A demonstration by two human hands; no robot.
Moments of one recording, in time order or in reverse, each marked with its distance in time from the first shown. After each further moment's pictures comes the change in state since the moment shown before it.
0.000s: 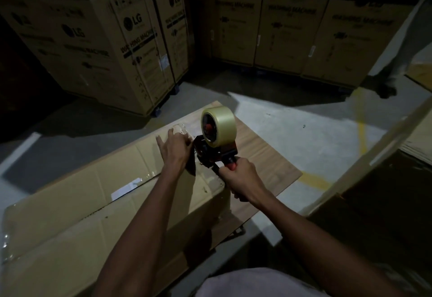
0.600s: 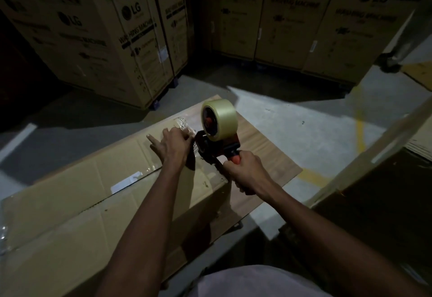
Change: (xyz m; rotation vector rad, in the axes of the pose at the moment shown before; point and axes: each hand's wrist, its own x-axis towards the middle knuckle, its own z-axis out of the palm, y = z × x) left_hand -0.009 0.008 -0.014 0.041 -0.035 -0.139; right_hand -0.001 -0.003 -0.013 -0.003 -0.076 -0.019
